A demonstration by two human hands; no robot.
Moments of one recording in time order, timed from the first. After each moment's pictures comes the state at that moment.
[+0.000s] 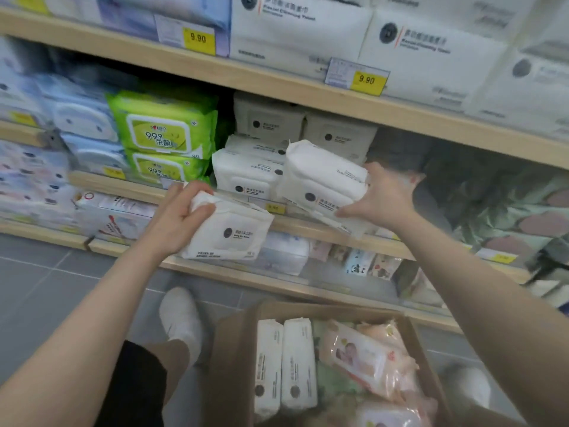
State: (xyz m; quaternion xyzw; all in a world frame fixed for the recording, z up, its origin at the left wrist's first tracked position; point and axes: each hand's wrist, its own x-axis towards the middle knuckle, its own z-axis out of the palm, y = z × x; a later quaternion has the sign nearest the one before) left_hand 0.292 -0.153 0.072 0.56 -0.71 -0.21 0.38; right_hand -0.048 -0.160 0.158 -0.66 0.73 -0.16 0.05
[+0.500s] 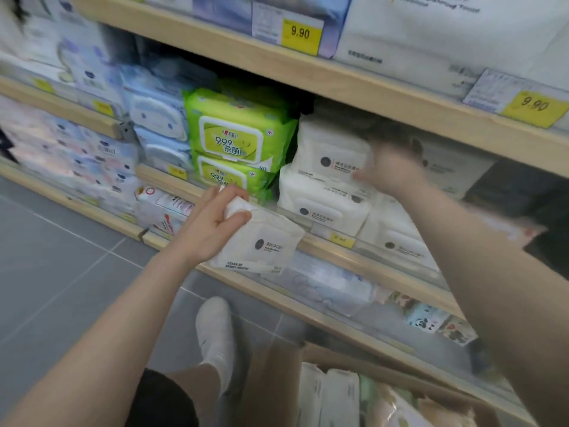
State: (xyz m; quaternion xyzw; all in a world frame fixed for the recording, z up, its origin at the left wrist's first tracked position) left_hand 0.346 -0.202 0.054 0.59 -0.67 -0.21 0.40; right_hand 0.069 -0.339 0.150 -0.77 0.63 -0.10 -0.07
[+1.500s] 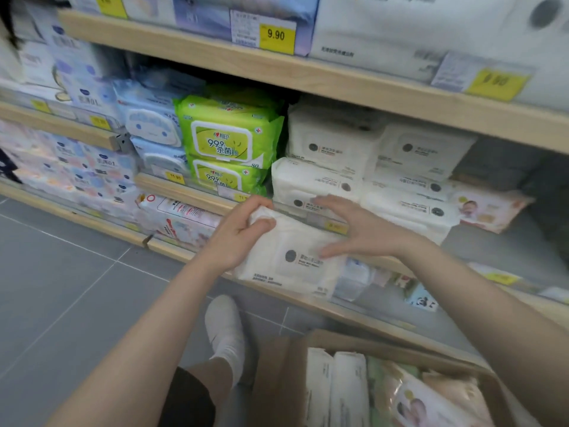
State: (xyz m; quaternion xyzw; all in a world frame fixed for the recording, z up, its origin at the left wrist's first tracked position) left_hand 0.301 -0.181 0.067 0.53 -0.64 -0.35 0.43; right_hand 0.060 -0.236 0.103 -0.85 0.44 -0.07 0.27
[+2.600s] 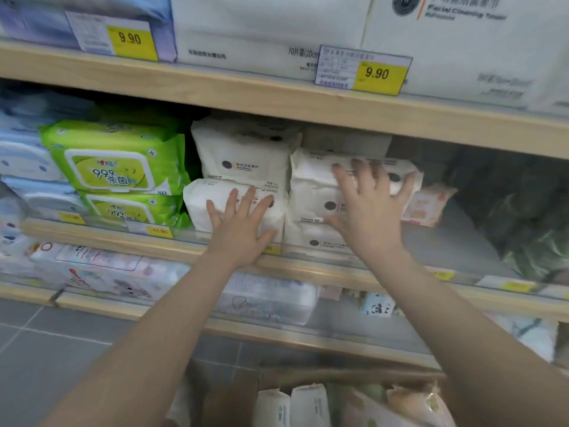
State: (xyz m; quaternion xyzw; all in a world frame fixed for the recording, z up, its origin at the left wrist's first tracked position) left_hand 0.174 -0.297 0.032 0.60 -0.79 0.00 0.13; right_hand -0.043 -0.261 0.093 -0.69 0.64 -0.15 -0.30
